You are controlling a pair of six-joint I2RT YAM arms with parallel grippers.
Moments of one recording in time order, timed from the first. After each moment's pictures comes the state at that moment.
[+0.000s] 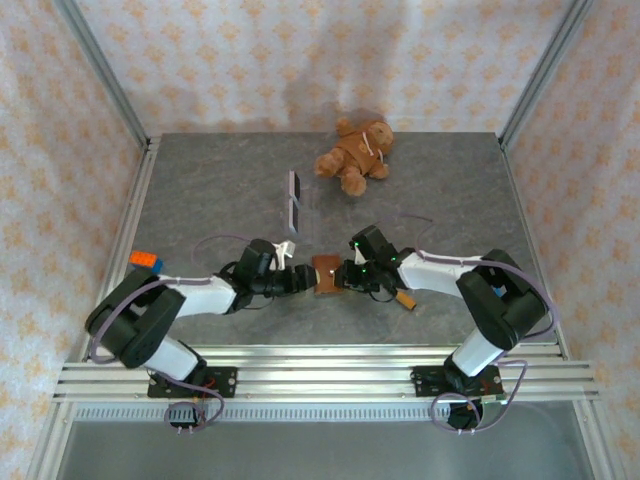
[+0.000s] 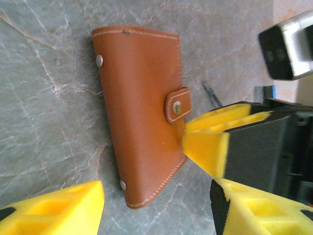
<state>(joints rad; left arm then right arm) -0.55 1.53 0.46 0.38 0.47 -0.89 0.66 1.61 0.74 -0.16 -0.35 0.75</state>
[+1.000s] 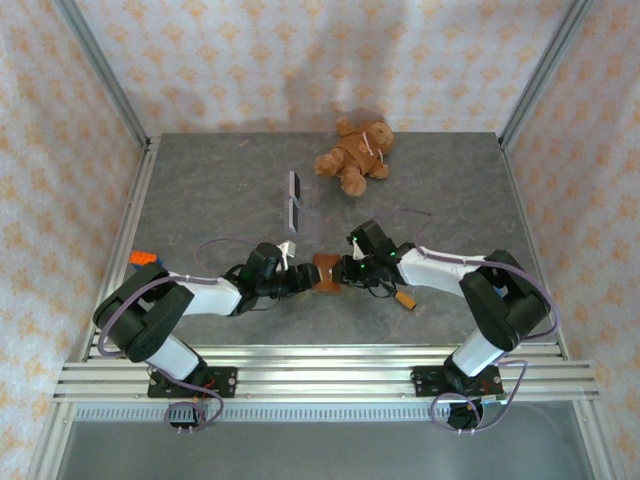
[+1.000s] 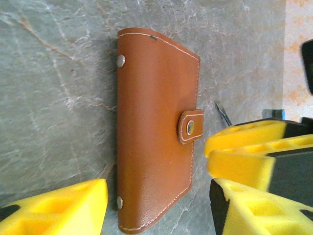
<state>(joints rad) -0.60 1.53 0.46 0.40 0.34 -0.97 0.66 1.59 0.80 -0.23 -0.33 0.71</state>
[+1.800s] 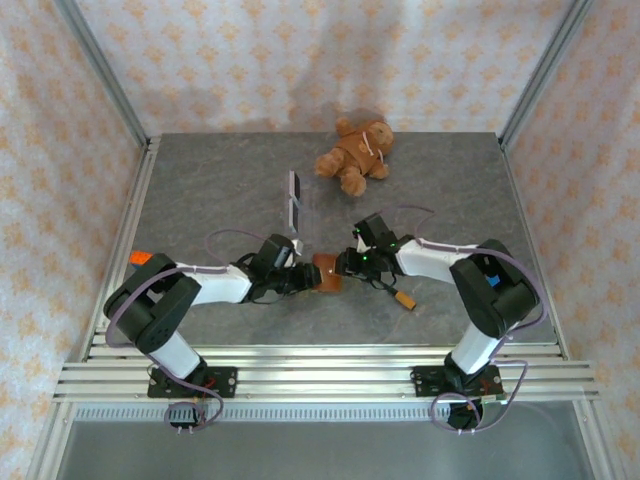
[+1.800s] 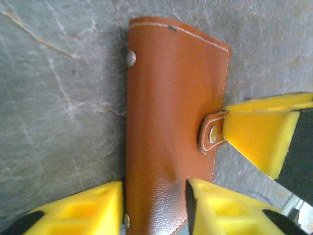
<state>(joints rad) -0.62 1.61 0.61 0.17 0.34 -0.92 0.59 1.69 0.85 -0.20 -0.36 0.73</state>
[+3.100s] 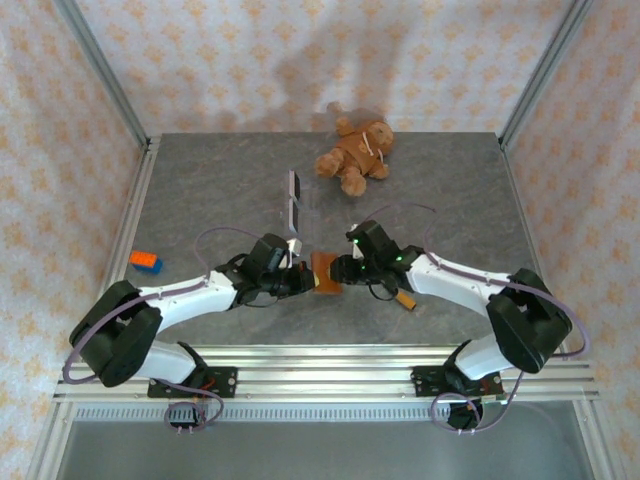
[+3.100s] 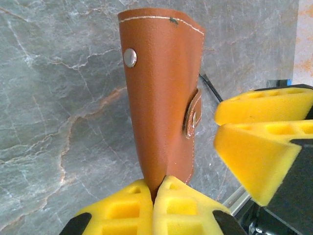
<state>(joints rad) -0.65 1.38 0.61 -0.02 0.36 -0.92 0.74 1.45 0.81 -0.28 -0.21 0.67</state>
